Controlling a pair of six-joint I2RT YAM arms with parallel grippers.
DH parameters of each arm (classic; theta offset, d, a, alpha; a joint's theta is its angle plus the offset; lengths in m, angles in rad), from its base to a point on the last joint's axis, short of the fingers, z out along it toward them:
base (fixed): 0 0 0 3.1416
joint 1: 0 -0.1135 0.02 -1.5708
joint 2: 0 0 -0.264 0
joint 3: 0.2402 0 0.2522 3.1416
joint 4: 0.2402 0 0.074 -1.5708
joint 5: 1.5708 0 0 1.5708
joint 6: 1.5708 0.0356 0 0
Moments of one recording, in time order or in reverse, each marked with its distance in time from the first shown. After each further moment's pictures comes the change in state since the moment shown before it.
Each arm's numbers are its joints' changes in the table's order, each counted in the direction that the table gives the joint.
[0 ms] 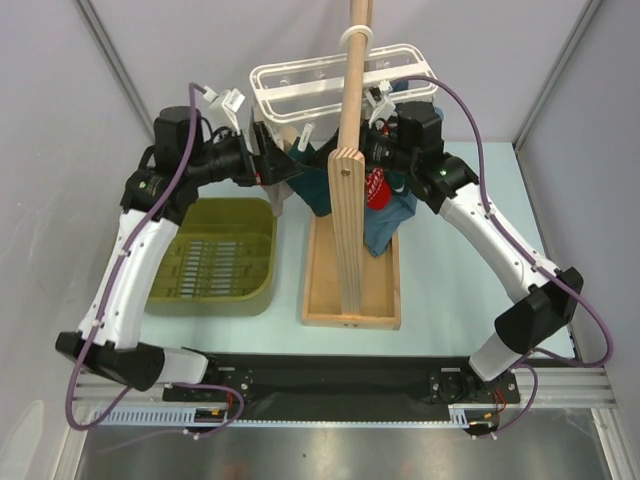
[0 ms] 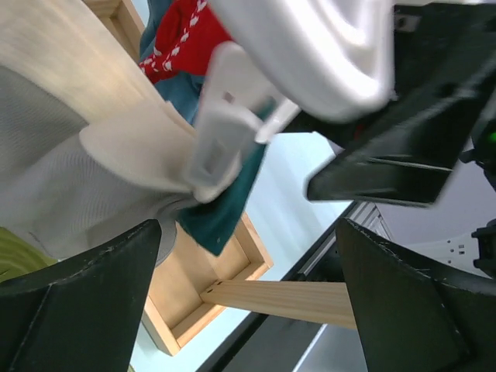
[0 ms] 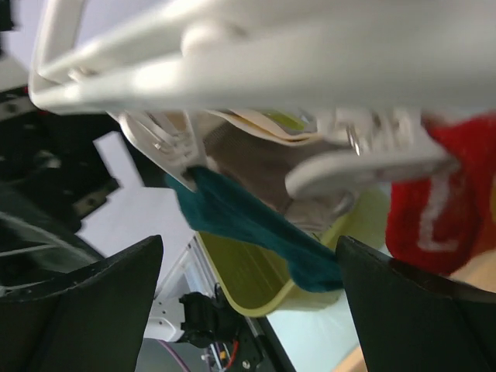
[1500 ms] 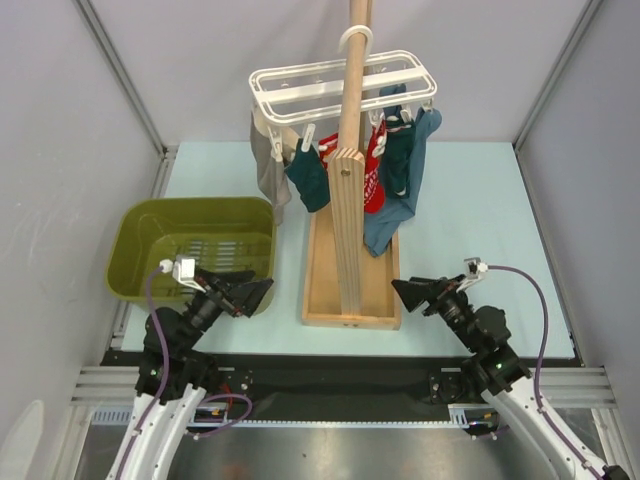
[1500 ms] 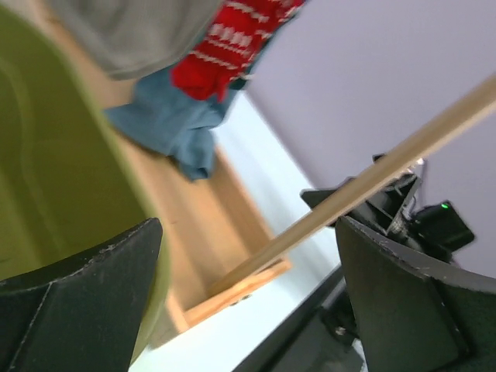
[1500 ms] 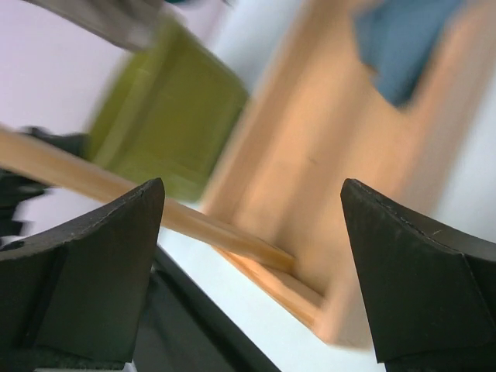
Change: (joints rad) left arm -0.009 1.369 -1.441 -0.537 -0.237 -0.300; right arm 0.024 1.529 -1.686 -0.309 0.506 0.095
